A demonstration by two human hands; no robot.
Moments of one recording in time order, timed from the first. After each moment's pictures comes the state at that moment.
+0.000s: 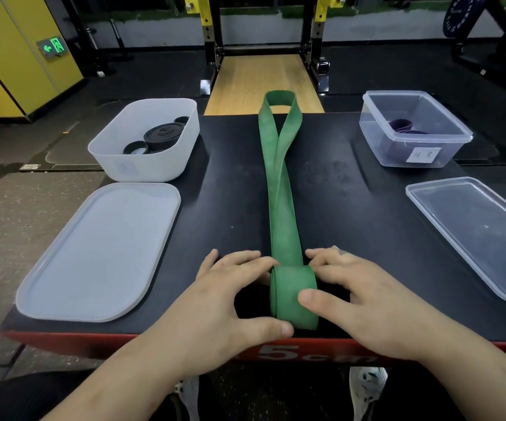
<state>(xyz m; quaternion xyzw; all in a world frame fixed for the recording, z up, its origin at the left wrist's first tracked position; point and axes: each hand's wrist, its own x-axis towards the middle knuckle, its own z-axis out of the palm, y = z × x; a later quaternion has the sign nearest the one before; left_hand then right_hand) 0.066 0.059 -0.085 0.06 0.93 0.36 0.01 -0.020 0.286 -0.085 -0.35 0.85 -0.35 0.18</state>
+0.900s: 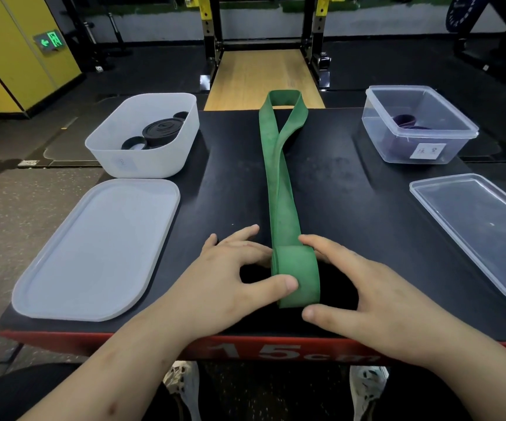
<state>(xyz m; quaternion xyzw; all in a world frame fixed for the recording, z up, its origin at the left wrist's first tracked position) 0.036 0.051 -0.088 0.05 0.92 0.38 0.03 -0.018 0.296 -0.086 -0.32 0.87 -0.33 0.17</state>
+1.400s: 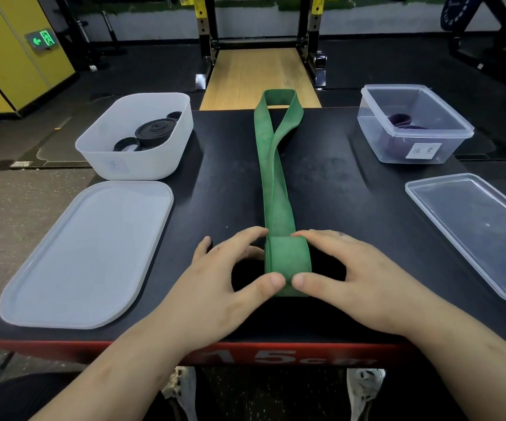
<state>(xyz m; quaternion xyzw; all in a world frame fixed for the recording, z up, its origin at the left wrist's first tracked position) 0.041 0.054 -0.094 0.02 0.92 0.39 -0.02 -0.043 0.283 -0.089 -0.30 0.88 -0.34 0.14</state>
